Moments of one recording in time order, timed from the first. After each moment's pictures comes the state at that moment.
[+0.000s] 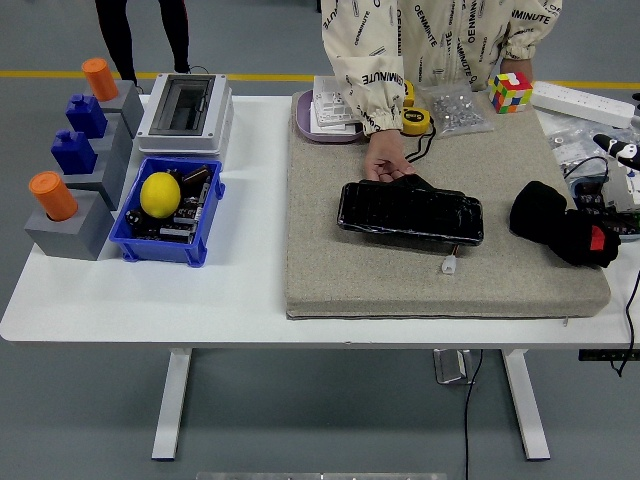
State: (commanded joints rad) left arm 0.00 0.16 -1.51 -0.18 1.23 0.03 0.20; right arm 0.52 -0.53 1.14 0.89 -1.76 -0.29 0.15
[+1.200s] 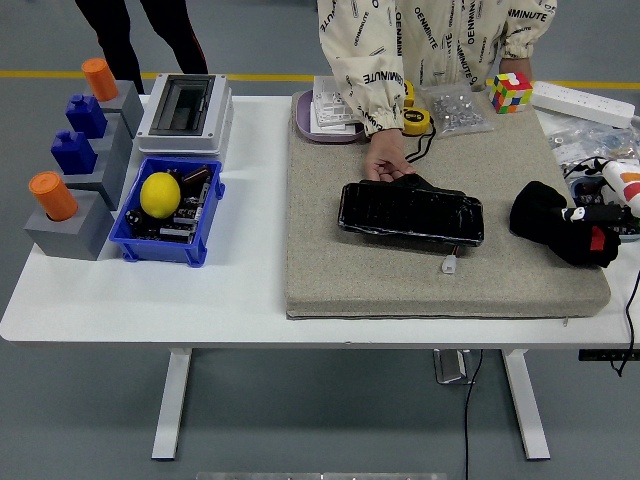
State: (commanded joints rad) left arm -0.01 0.16 -1.51 -0.18 1.23 0.03 0.20; right arm 0.64 -0.48 0.85 0.69 -1.87 -0.19 0.12
